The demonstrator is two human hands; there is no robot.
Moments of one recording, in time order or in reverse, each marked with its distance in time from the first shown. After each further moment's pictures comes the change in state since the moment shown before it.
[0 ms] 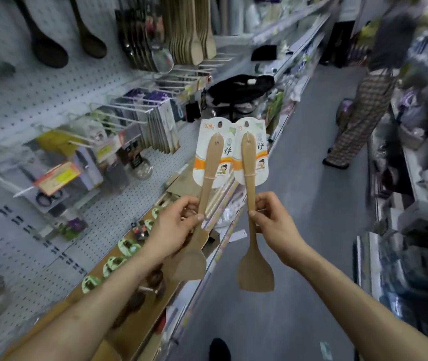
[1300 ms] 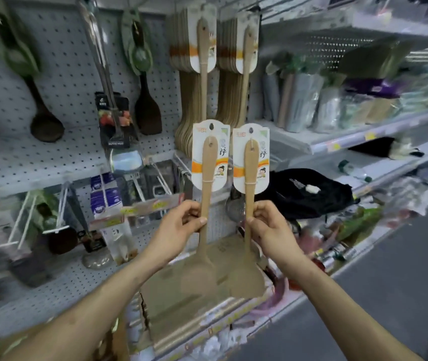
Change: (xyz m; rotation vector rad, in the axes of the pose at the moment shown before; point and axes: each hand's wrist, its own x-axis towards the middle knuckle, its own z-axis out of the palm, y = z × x) left_hand 0.554 0.104 0.092 -0.165 0.514 -0.071; right_hand 0.660 -0.102 -0.164 0.046 -0.556 -0.322
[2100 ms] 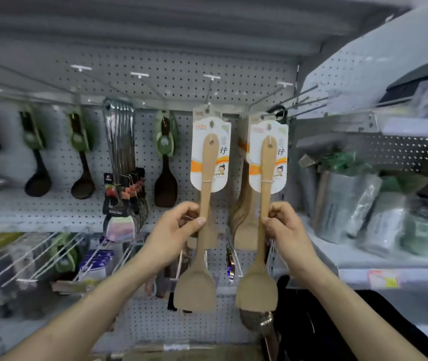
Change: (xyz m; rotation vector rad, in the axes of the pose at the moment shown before) left_hand 0.159 0.140 0.049 0.160 0.463 0.162; right_hand 0.265 -0.083 -0.123 0.171 -0.295 -0.359
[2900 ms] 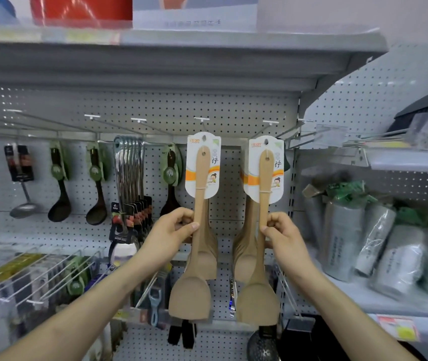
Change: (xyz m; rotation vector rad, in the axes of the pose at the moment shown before) left_hand 0.043 0.033 -0.002 0.162 0.113 0.036; right_hand 0.052 -0.020 -0.023 0.057 -0.047 0.024
